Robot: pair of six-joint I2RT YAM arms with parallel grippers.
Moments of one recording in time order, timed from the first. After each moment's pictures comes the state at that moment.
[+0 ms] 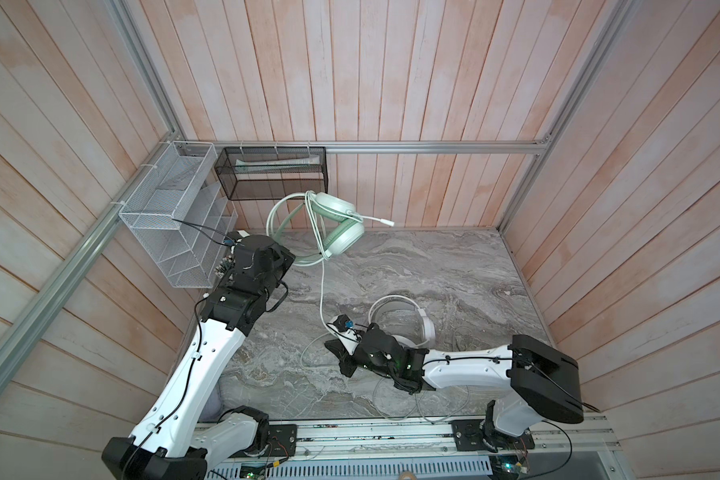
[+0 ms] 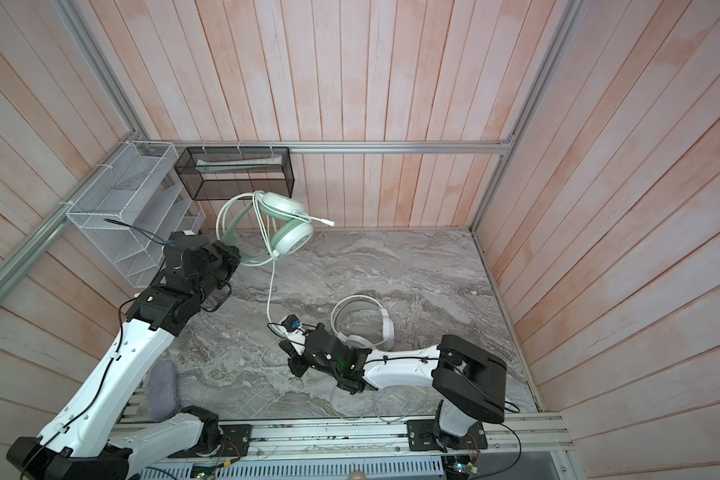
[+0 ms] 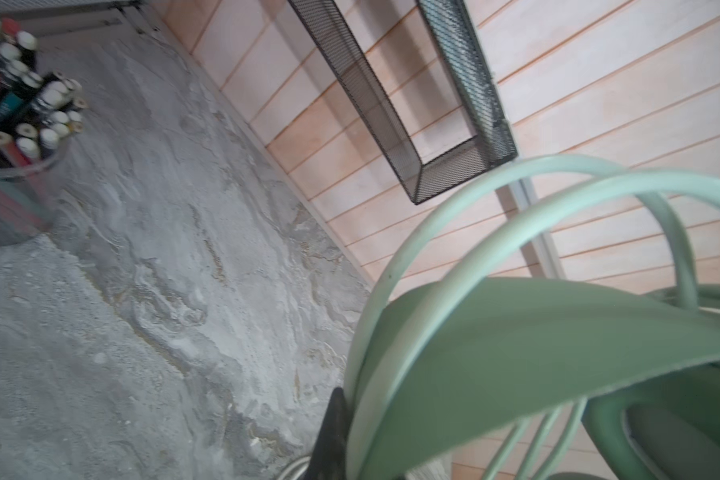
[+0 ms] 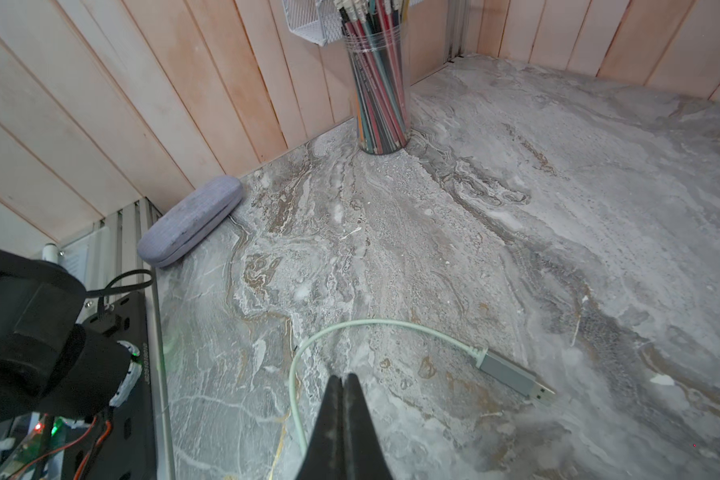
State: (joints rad) left arm -0.31 1.15 1.26 -0.55 -0.24 -1.05; right arm 1.25 1.58 0.82 0.39 0.09 0.23
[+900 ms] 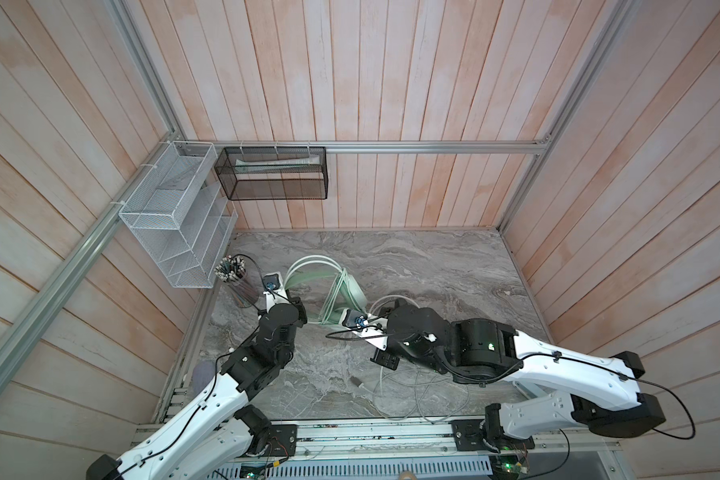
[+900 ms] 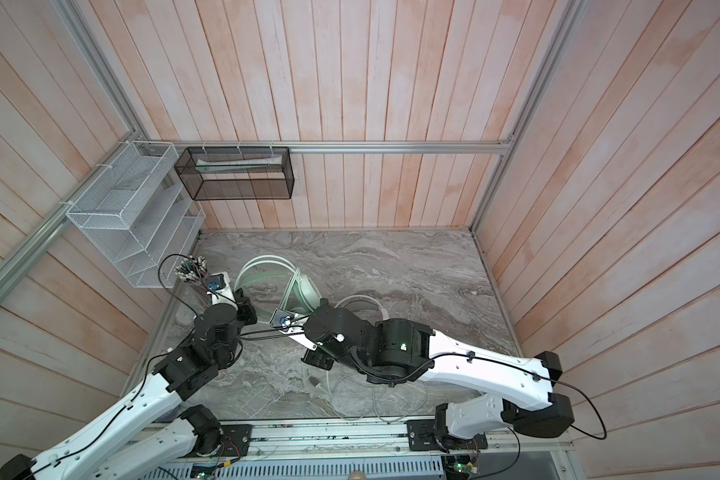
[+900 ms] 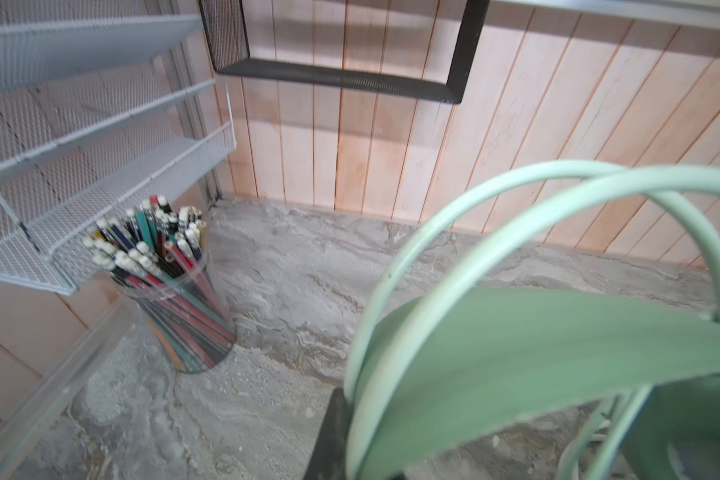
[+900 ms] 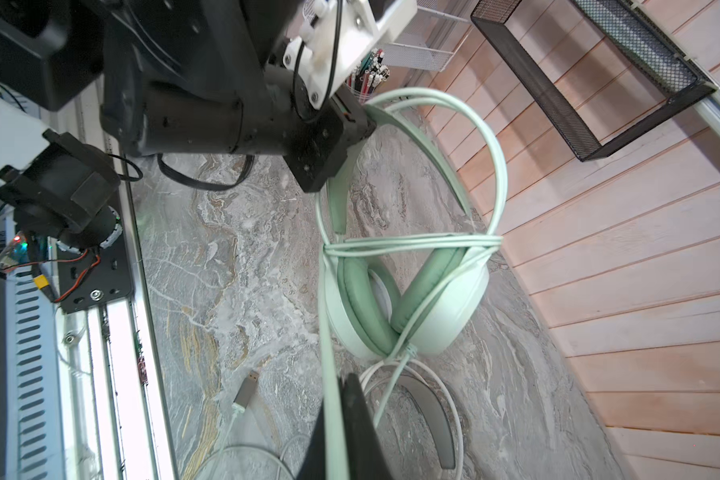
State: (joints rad) left arm -0.64 0.78 0.64 -0.15 -0.72 -0.27; right arm 1.40 1.29 1.51 -0.83 0.36 -0.17
